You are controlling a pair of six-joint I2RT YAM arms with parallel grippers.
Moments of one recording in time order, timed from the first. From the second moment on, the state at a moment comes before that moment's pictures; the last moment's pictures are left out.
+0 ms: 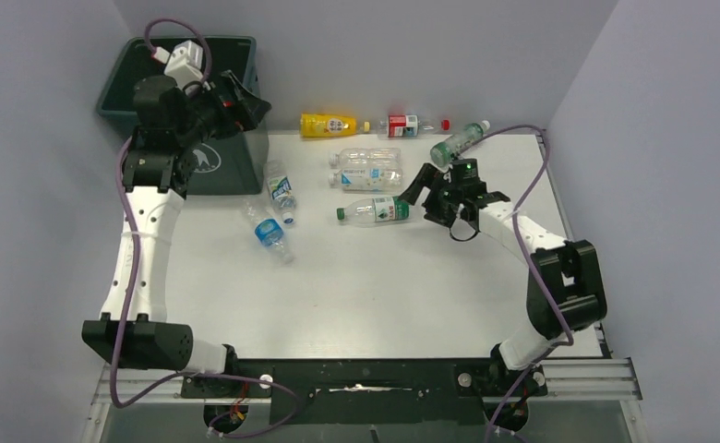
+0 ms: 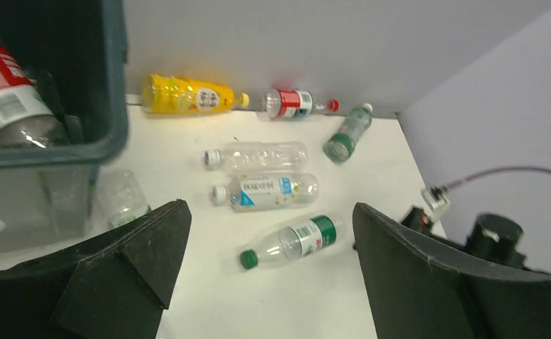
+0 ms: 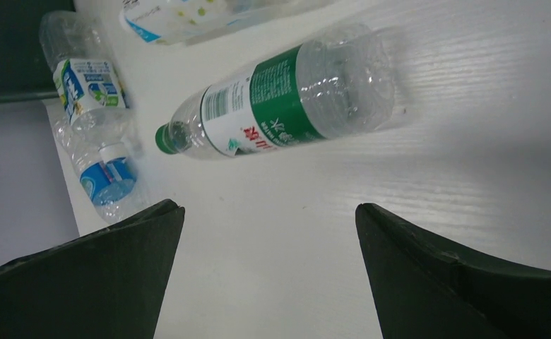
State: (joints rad) left arm -0.01 1.46 1.75 -0.49 0.36 -0.46; right arm 0.27 1.57 1.03 -0.19 -0.25 0.72
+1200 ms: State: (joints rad) left arm -0.20 1.31 1.32 -0.44 0.28 -0.44; right arm 0.28 2.04 1.47 -0.55 -0.06 1.02
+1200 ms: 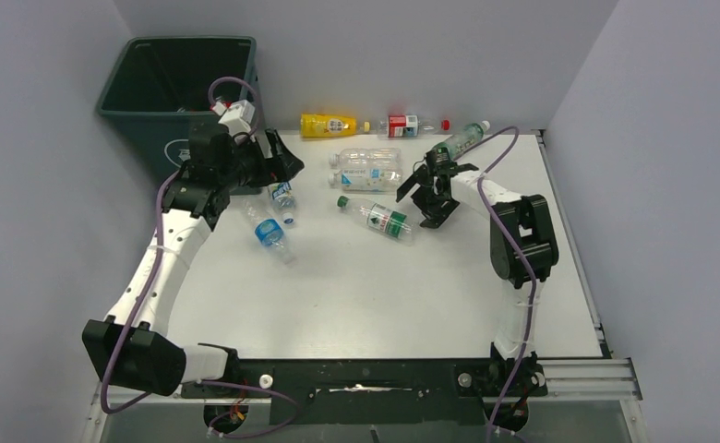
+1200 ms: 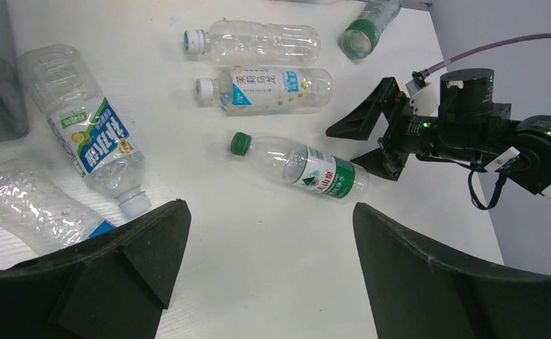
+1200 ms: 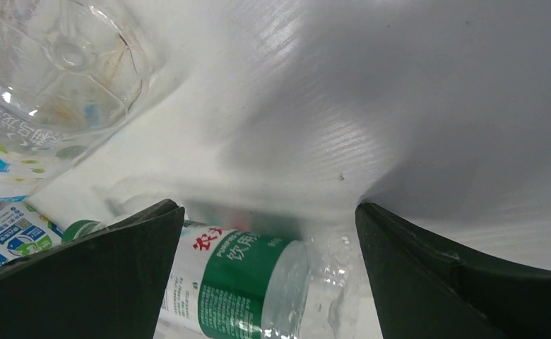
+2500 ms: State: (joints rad) left arm -0.37 1.31 1.20 -0.42 0.19 -0.44; right arm 0.63 1.74 1.15 -0.24 -0.06 0.26
